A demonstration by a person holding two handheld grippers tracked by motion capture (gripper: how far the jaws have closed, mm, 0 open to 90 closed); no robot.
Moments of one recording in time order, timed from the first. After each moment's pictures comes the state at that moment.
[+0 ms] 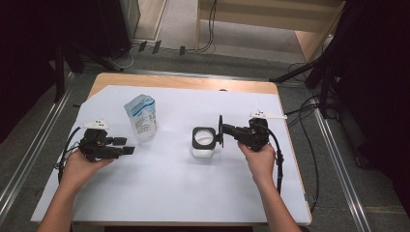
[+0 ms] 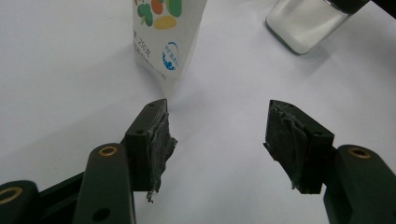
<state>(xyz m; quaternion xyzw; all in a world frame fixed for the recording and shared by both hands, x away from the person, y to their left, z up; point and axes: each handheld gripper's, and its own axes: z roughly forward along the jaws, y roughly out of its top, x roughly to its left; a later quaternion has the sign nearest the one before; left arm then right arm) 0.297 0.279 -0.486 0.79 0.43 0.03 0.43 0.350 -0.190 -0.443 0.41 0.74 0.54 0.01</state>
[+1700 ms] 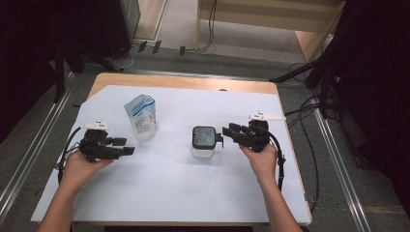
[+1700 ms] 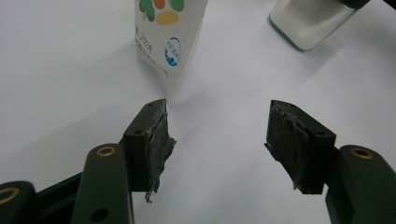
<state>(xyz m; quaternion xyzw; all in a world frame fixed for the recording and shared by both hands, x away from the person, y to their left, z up) 0.297 0.279 -0.487 0.80 0.43 0.04 0.42 0.353 -0.201 -0.454 0.41 0.76 0.50 0.07</state>
